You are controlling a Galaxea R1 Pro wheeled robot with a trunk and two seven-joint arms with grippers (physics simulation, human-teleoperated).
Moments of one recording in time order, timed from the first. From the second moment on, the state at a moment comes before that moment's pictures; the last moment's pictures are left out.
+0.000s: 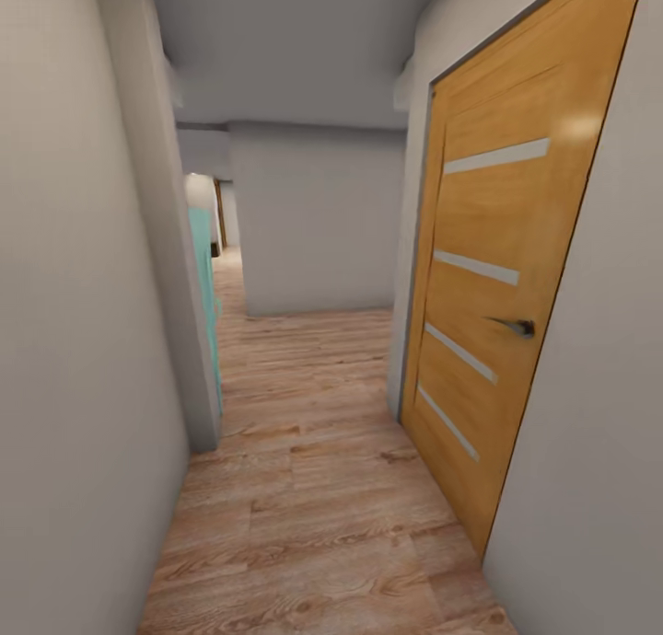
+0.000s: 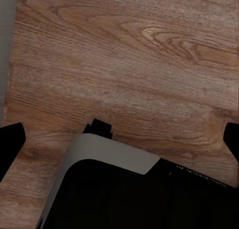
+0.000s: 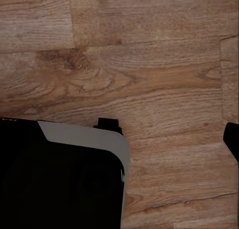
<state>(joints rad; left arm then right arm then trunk) -0.25 0.02 -0.09 0.00 0.49 -0.03 0.06 -0.15 -0.02 0.23 0.03 -0.11 -0.20 -0.03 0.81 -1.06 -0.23</state>
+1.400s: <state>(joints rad) -0.25 0.02 -0.09 0.00 0.49 -0.02 0.06 -0.15 -0.02 0.24 0.03 -0.11 -0.20 -0.03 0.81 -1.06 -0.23</state>
